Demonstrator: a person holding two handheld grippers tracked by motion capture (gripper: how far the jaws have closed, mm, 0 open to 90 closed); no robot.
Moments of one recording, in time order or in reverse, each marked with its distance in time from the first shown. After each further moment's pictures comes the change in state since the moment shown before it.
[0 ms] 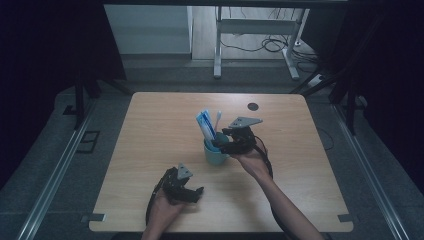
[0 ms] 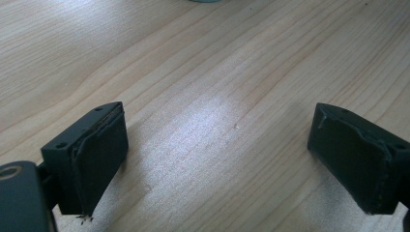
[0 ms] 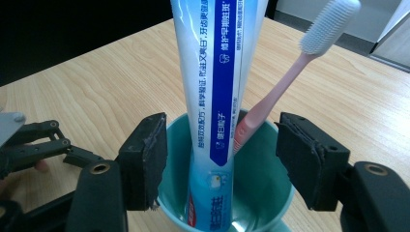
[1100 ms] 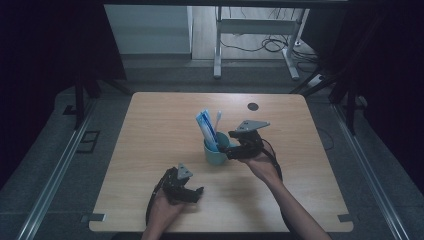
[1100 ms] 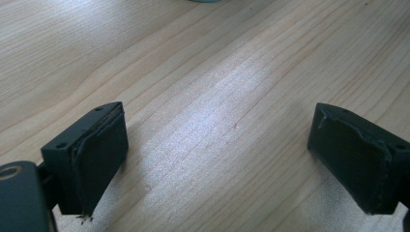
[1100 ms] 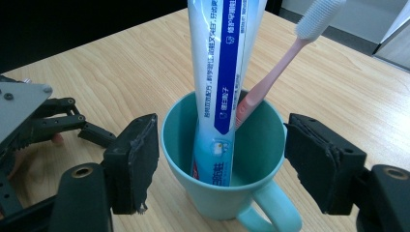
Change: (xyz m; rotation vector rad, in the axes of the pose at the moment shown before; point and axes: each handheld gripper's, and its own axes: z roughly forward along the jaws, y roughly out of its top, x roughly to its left) left arm 0.000 0.000 0.000 -0.002 0.001 -0.003; right arm 0.001 -0.006 -0.024 0.017 0.014 -0.038
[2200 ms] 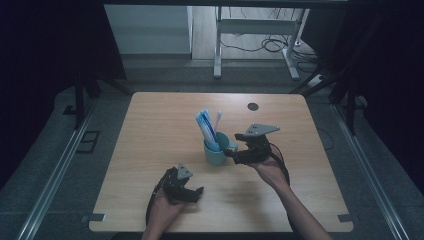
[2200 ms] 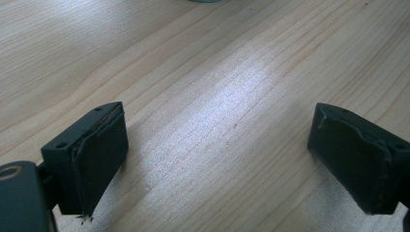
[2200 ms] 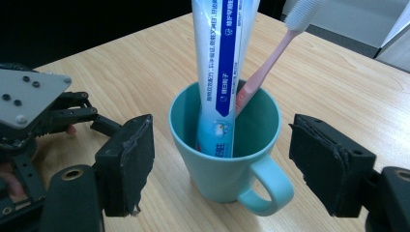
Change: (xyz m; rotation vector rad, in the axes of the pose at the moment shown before) left arm 0.000 0.000 0.000 0.000 0.000 0.000; right arm 0.000 -0.012 -0.021 -0.033 0.013 0.007
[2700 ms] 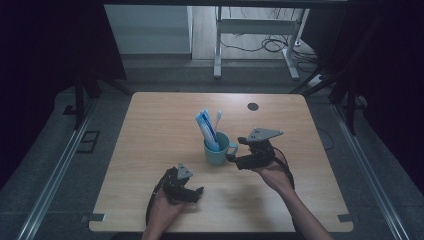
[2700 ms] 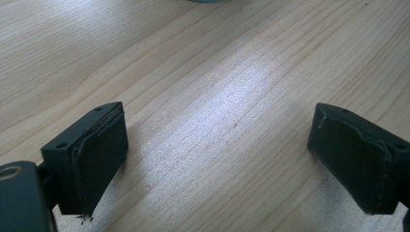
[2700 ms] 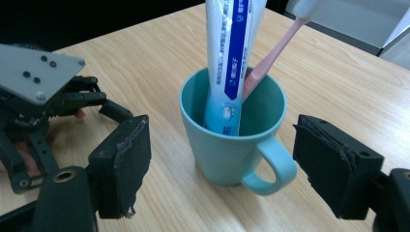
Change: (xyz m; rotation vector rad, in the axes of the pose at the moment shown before) left arm 0.000 0.000 0.000 0.001 0.000 0.000; right arm 0.006 -0.007 -0.012 0.017 0.005 -0.031
